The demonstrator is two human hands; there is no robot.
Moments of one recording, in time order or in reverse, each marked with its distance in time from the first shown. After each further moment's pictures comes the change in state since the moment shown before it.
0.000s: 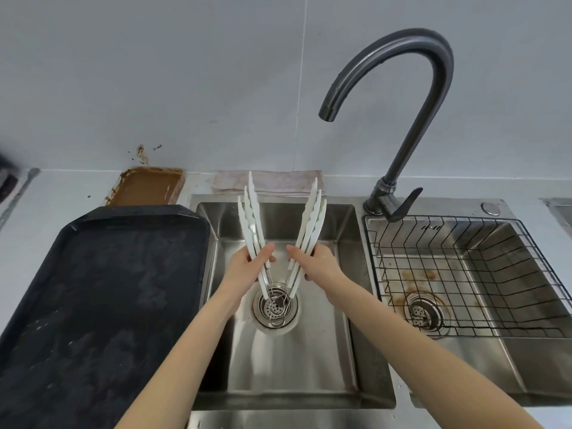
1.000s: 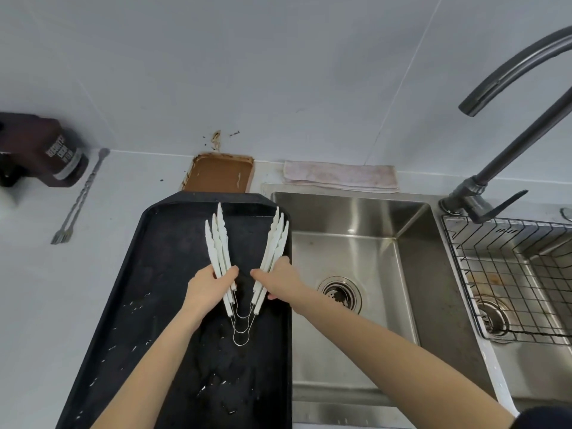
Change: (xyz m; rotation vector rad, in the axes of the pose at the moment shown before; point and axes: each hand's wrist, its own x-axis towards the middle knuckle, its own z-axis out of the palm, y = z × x) left_hand 0.004 -0.062 -0.203 0.357 0.176 -0.178; right_hand 0.000 -0.022 0.214 -0.253 -0.187 0.138
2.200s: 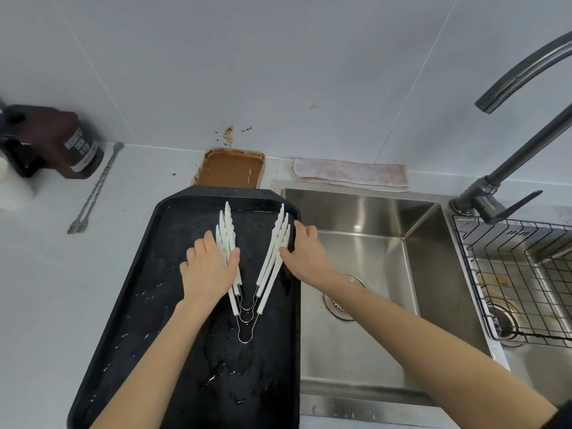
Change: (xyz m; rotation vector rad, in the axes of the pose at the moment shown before) left_hand -0.003 0.008 -0.008 0.616 0.304 0.150; right_hand 0.003 -0.008 -0.027 -0.482 0.204 -0.312
